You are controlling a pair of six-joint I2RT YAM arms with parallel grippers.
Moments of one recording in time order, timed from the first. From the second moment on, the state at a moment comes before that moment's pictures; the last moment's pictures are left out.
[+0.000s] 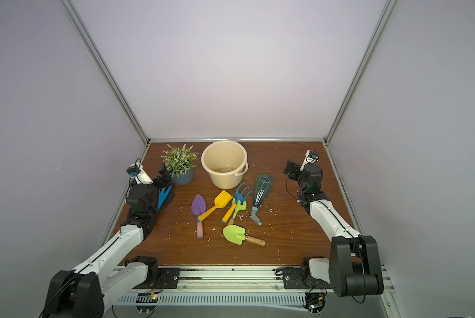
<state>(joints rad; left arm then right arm) -0.08 0.98 0.44 0.54 -0.33 -0.35 0.06 1.28 0.73 0.22 0.04 0.39</state>
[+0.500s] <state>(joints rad) -0.34 0.93 0.58 0.09 -0.14 -0.50 0.20 1.19 0.77 -0.13 -0.19 0.39</state>
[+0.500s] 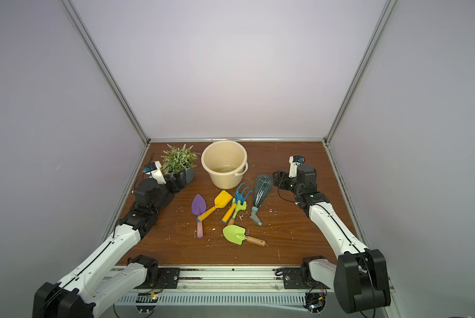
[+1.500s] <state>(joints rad) -0.88 1.28 0.61 0.11 -0.31 -0.46 0.44 1.43 0.75 -0.27 -0.12 0.50</state>
